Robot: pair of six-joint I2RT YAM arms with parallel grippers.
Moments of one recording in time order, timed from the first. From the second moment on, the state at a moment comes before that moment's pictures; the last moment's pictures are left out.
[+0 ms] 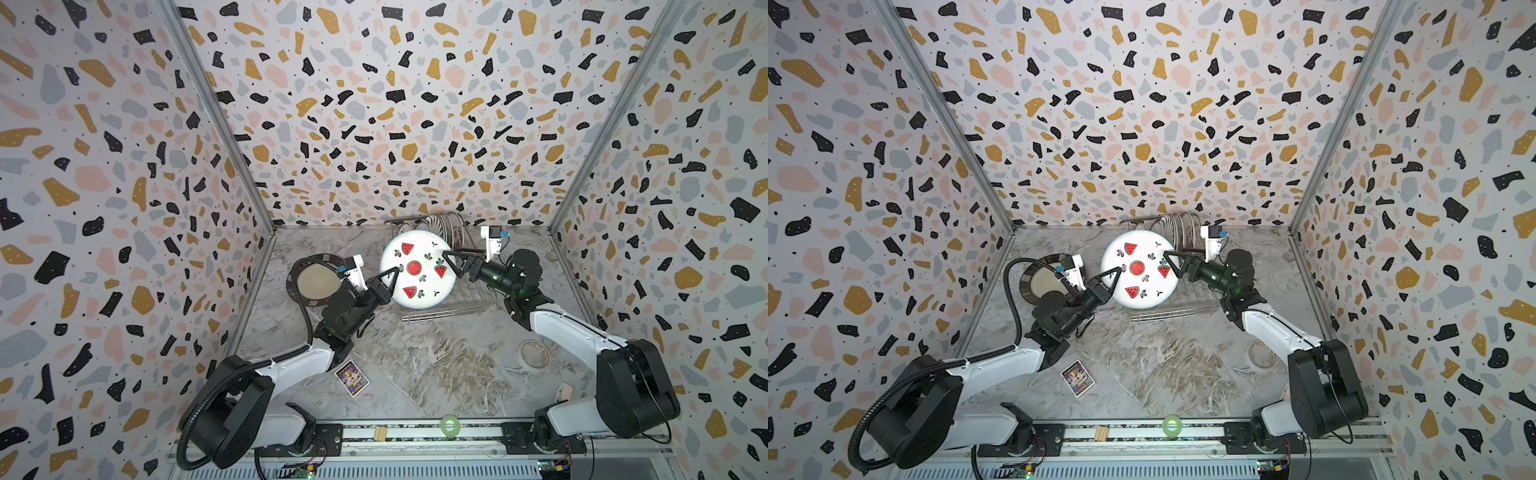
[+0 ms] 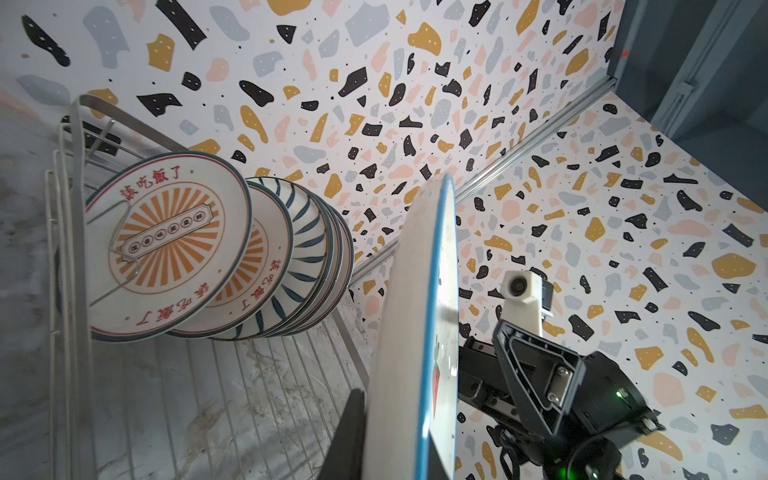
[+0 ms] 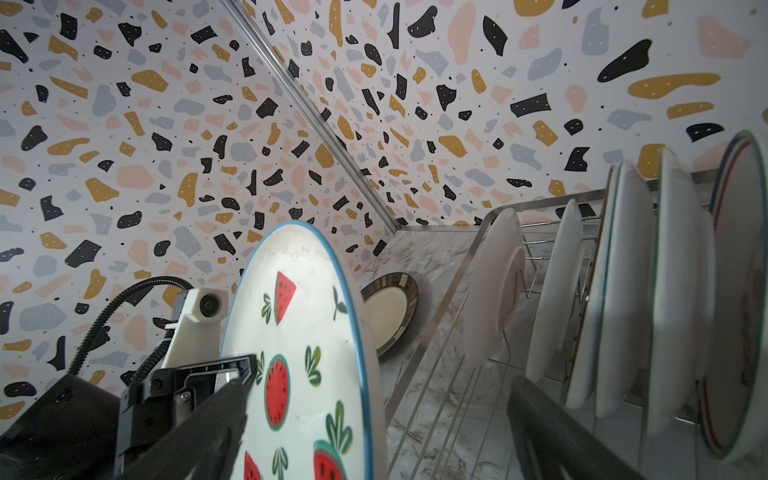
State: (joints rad) left arm -0.54 1.31 0.51 0.91 0.11 -0.96; right arm 0.36 1.39 0.81 0.60 -0.57 0.59
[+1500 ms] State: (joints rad) left arm -0.12 0.88 0.08 0.70 -0.37 -1.33; right arm 0.85 1.65 1.12 0.33 -0.12 0.15
